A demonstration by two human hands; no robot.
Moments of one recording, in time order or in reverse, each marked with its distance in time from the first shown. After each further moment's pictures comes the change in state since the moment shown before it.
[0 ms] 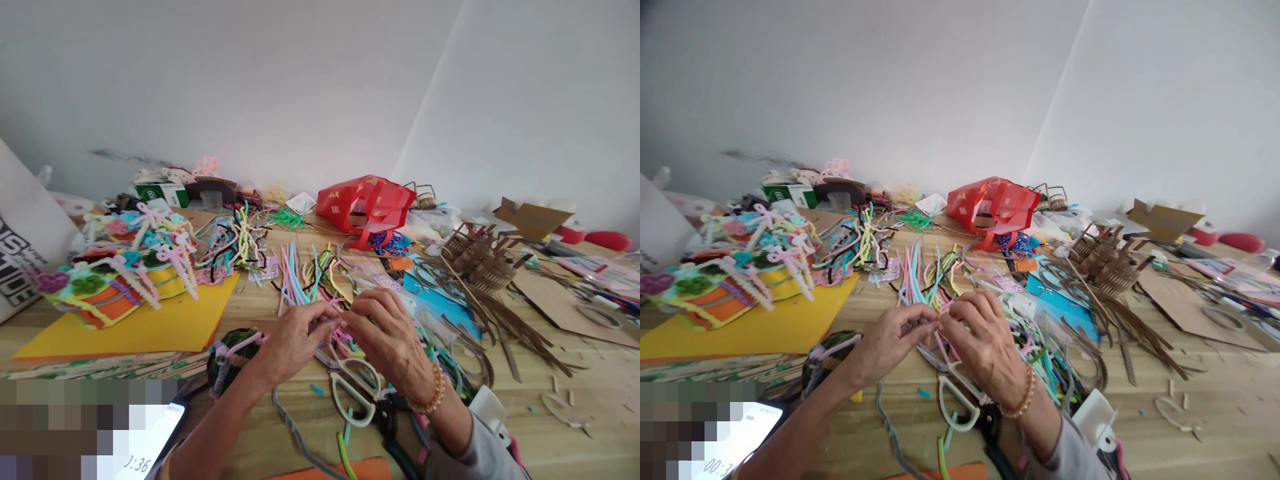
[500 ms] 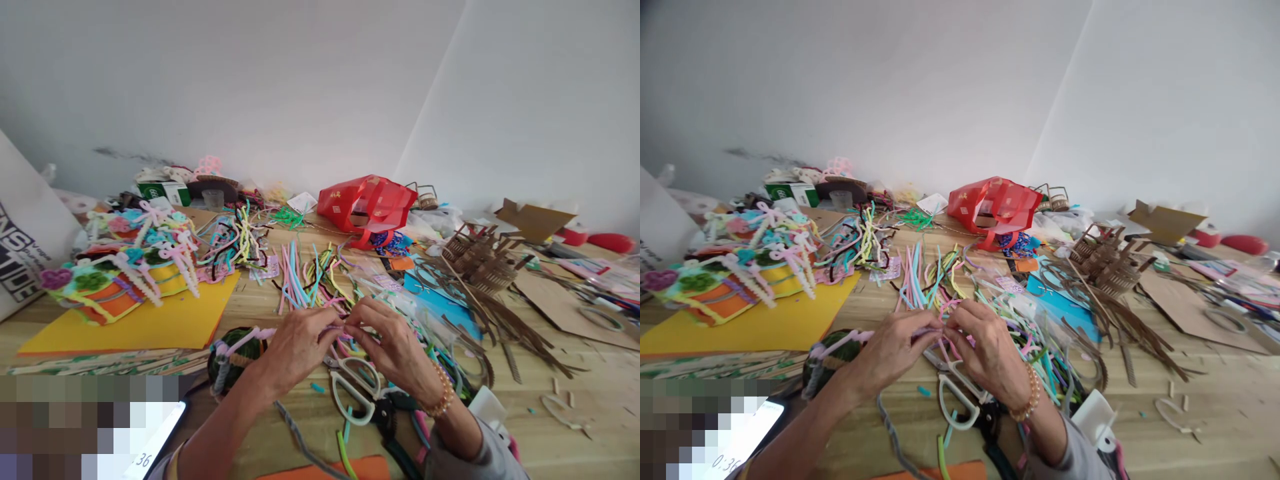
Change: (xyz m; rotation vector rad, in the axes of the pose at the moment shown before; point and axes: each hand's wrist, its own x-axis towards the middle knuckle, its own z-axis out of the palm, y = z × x) left_hand -0.002 -0.006 0.010 0.410 0.032 0.130; right_hand -0.003 -0.002 0.000 0.442 -0.147 0.322
